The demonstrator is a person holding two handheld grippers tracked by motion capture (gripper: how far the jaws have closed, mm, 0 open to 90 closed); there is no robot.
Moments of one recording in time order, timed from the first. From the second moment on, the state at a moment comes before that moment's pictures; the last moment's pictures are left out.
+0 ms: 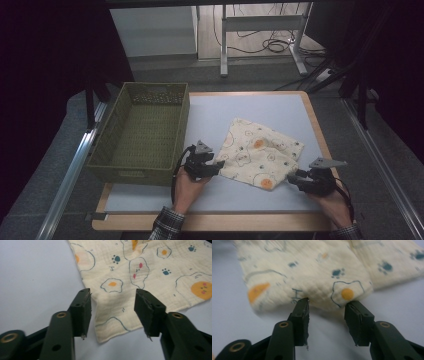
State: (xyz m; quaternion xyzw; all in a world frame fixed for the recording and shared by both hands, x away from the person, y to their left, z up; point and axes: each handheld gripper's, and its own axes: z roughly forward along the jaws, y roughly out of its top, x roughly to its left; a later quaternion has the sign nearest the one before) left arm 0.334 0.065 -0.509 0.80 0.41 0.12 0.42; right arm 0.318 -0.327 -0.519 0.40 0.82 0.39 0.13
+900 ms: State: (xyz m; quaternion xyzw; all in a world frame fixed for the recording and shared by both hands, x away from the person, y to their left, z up) left arm 0.360 0.045 -0.537 0.83 0.41 0.15 0.35; right arm 0.406 -0.205 -0.501 0.34 0.86 0.36 0.10
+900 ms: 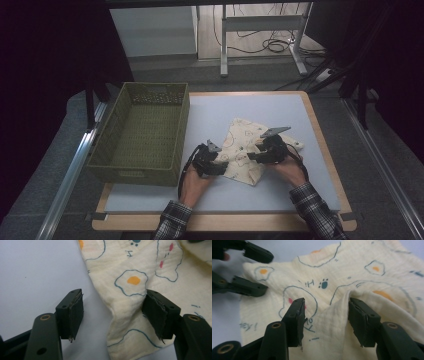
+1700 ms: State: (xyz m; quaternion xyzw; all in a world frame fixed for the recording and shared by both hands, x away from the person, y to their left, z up) left arm 0.357 0.047 -0.543 0.82 0.41 0.16 0.37; right arm 0.353 -0.232 -0.492 0.30 0.87 0.35 0.18
